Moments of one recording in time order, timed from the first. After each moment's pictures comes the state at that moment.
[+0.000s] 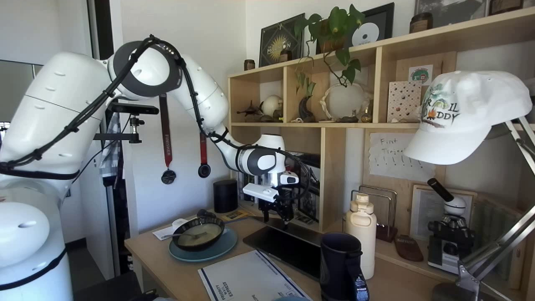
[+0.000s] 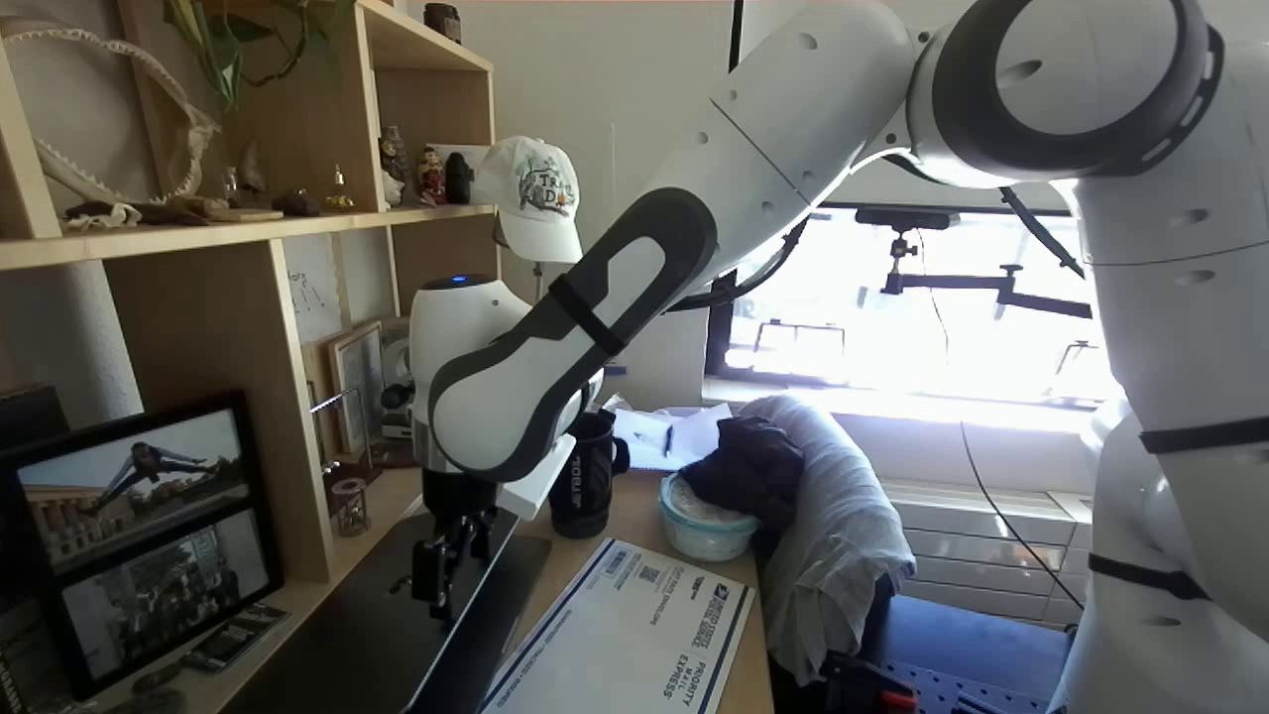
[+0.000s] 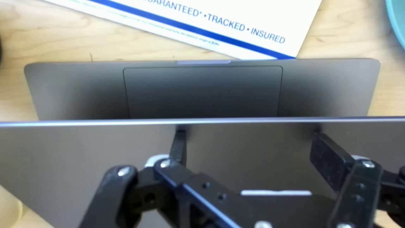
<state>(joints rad) -0.01 0.40 0.01 -2.01 -0.01 2.49 -0.13</state>
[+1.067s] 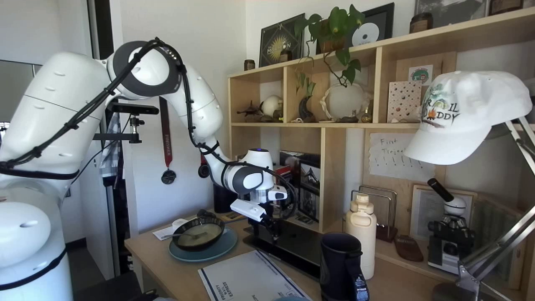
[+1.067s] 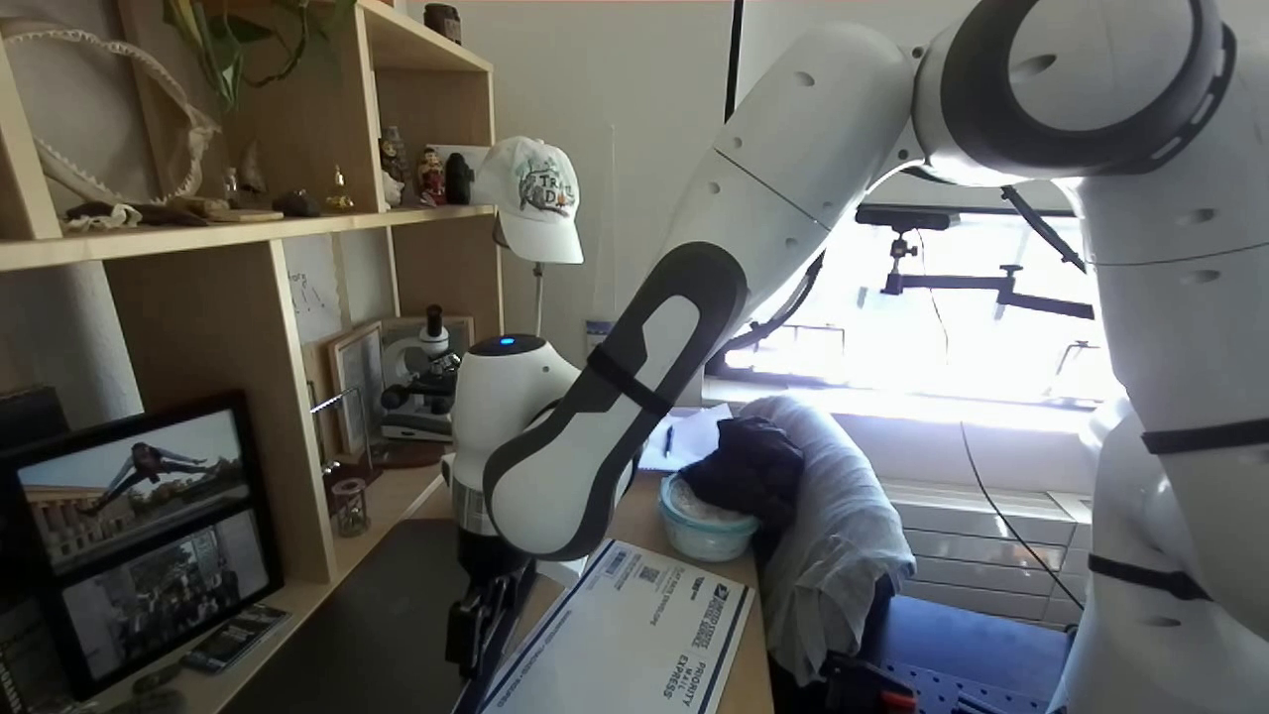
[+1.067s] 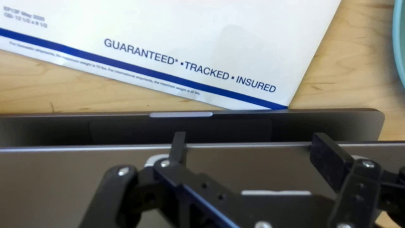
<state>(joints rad) 0.01 0.40 0.02 -2.19 0.00 2.71 -0.12</state>
